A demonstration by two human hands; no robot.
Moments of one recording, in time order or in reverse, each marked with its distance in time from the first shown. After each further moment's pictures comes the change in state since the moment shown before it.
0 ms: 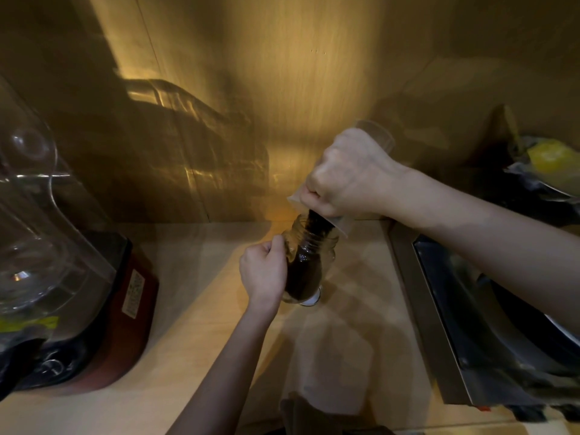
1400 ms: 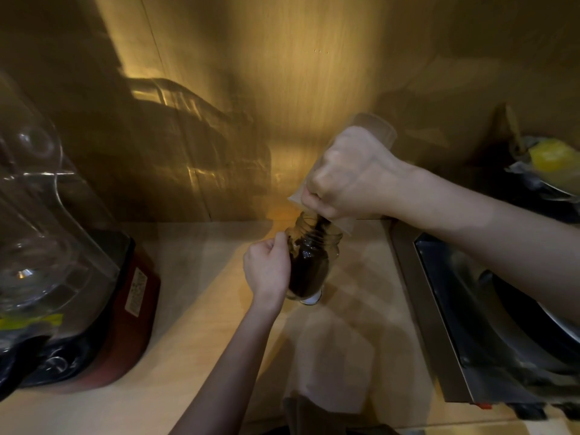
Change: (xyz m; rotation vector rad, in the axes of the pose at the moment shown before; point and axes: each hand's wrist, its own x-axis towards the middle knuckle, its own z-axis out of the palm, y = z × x) left_hand -0.001 0.004 -0.001 -0.041 0.003 -0.016; right_hand 0.003 -0.004 -0.007 -0.072 0.031 -0.107
